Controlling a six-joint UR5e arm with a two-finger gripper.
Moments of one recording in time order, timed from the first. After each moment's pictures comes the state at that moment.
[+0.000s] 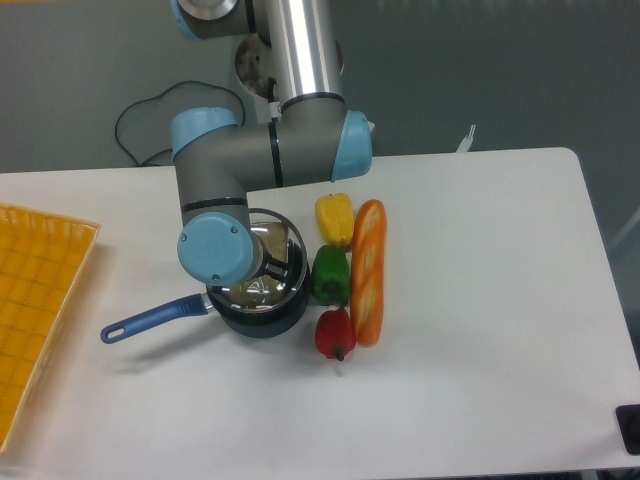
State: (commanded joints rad) arm 2.20 -2.04 -1.41 -1.69 1.64 0.53
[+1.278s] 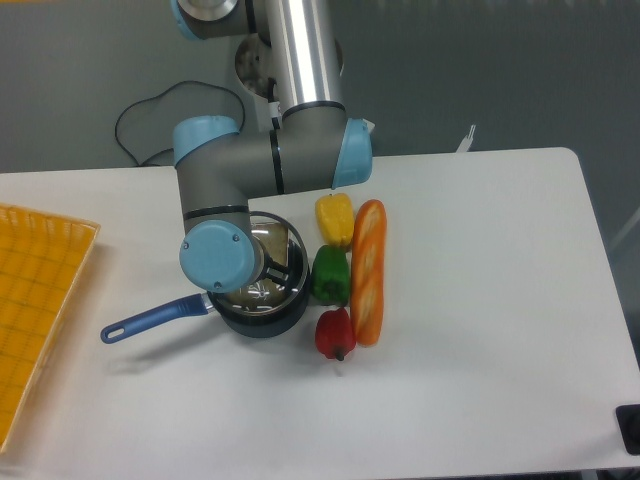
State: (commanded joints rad) arm 2.20 -2.05 -1.41 -1.68 1.64 0.53
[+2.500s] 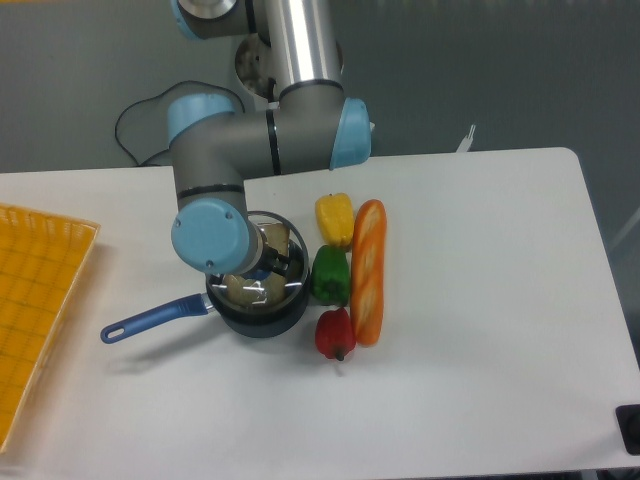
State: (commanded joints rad) arm 2.21 -1.94 -1.42 -1.68 1.66 0.54
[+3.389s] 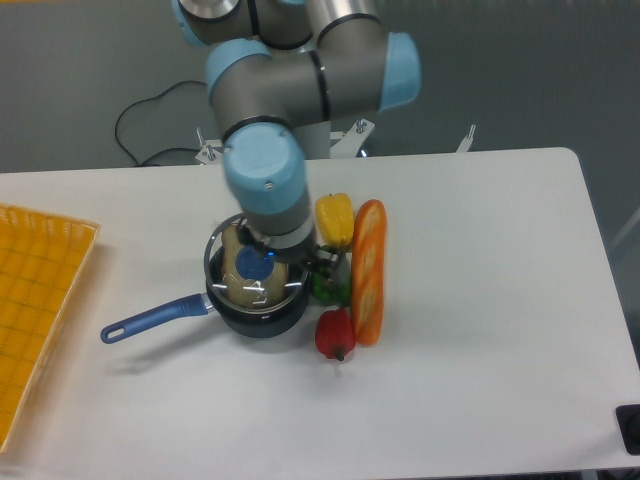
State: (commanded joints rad) arm 2.42 -1.90 -1.41 -1.46 1.65 0.97
